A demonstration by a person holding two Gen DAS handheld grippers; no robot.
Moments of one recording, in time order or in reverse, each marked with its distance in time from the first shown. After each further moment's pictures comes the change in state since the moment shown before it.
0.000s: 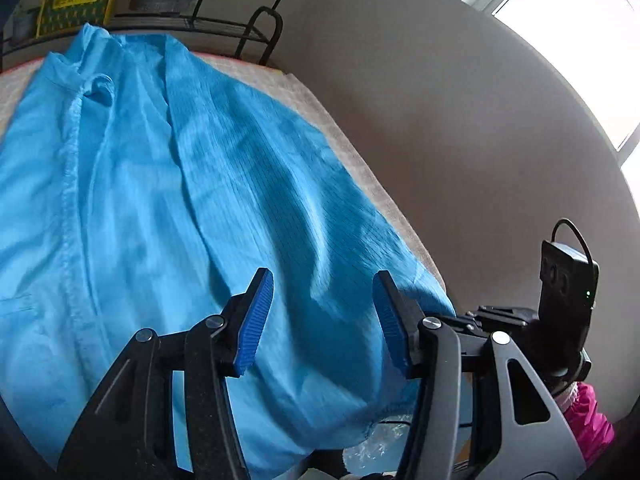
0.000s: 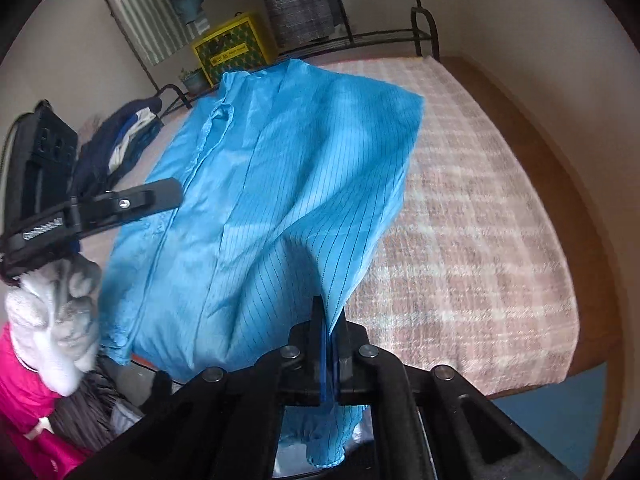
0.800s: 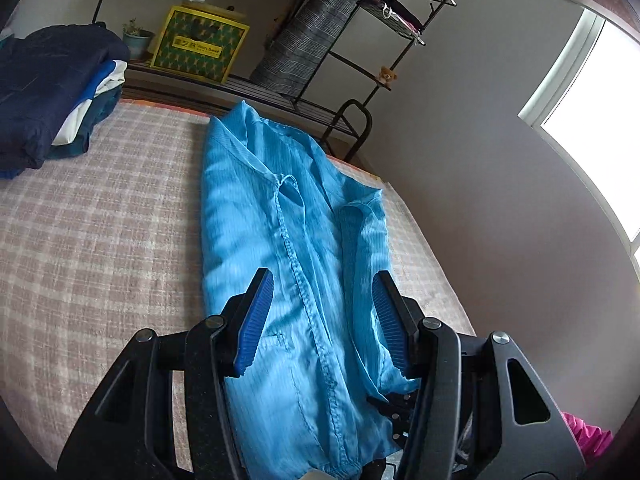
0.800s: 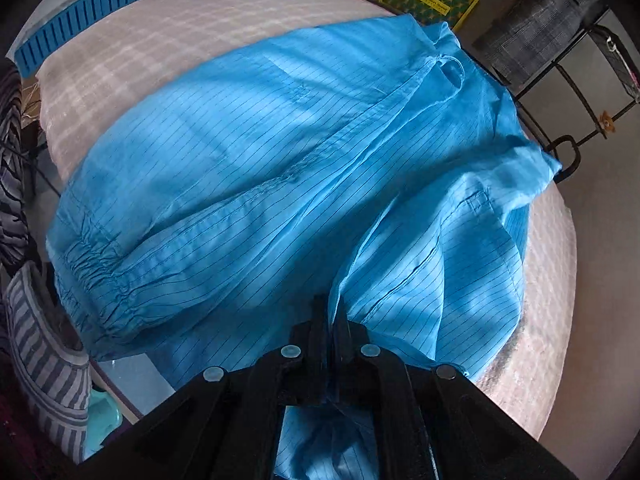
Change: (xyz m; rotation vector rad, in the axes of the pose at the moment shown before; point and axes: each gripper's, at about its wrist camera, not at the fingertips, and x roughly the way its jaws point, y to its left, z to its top) left arm -0.186 0.138 0.014 -0.175 -0.279 0.153; right arm 0.099 0.213 -0.016 -0.661 0.213 -0.094
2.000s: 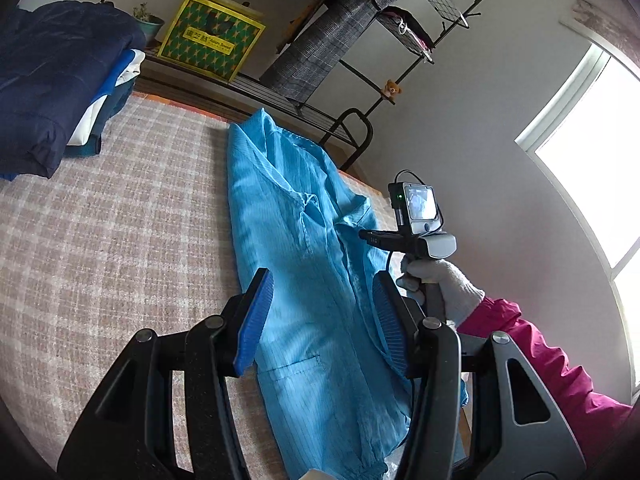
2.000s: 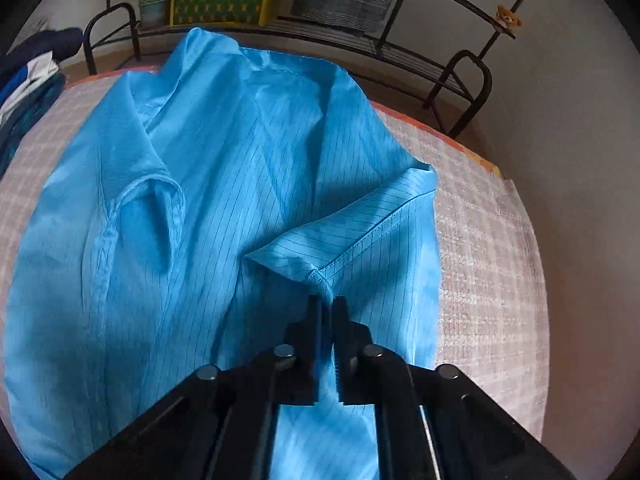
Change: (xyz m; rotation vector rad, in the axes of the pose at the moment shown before) left arm -0.016 0.071 0.034 -0.081 0.006 -0.085; right arm 0.088 -0.231 0.187 0.552 -0.021 -0.186
